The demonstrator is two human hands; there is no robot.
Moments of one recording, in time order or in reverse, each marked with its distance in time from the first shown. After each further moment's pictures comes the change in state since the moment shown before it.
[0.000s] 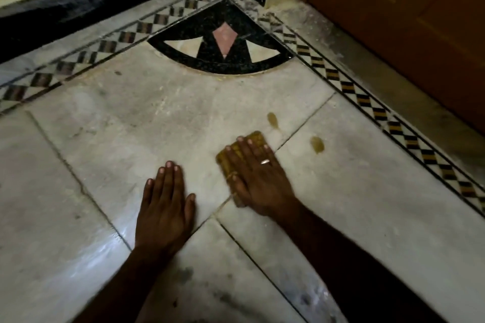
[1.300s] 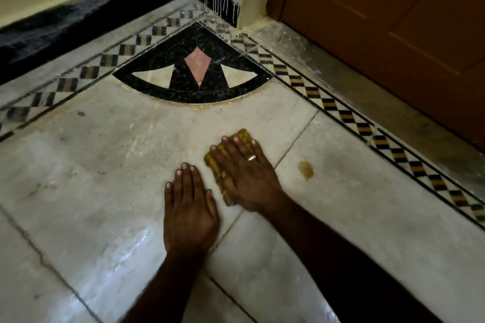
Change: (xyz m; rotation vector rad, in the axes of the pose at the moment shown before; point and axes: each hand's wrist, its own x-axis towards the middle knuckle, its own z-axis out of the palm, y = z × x) left_hand 0.095 0.073 0.027 -0.026 0.109 -0.006; right_hand 0.075 0.042 0.004 -0.061 -0.142 0.027
